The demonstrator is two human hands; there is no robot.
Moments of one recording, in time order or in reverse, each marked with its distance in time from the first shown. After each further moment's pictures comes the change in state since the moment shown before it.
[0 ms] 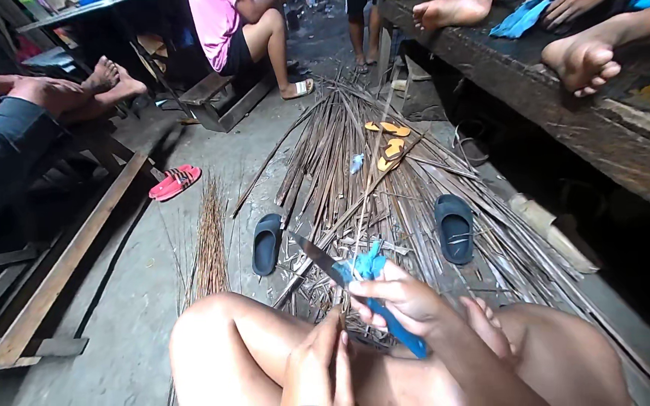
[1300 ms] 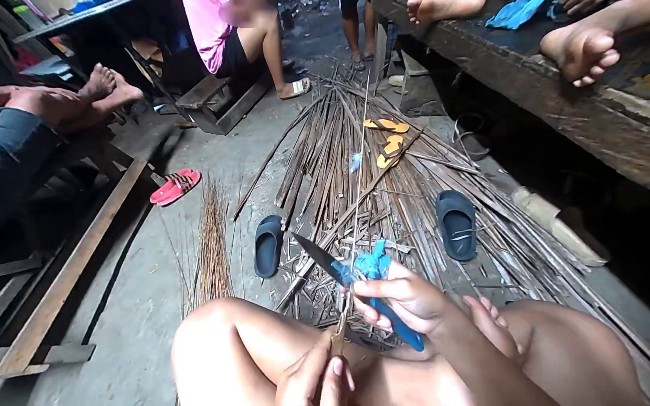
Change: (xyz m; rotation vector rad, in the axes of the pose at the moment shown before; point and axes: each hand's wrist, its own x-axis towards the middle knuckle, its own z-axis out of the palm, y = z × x) left_hand -0.015 -0.007 -0.013 -0.278 -0.104 0.005; right_hand 0.002 0.005 -0.010 0.069 -0.104 -0.061
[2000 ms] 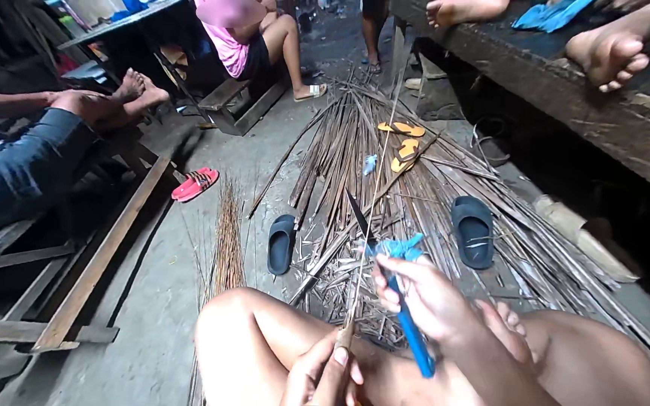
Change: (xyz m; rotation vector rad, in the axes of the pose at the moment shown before) left_hand -0.006 -0.005 -0.005 -0.447 -0.016 -0.177; right_hand -0.001 -0.013 0.034 0.147 0.473 -0.095
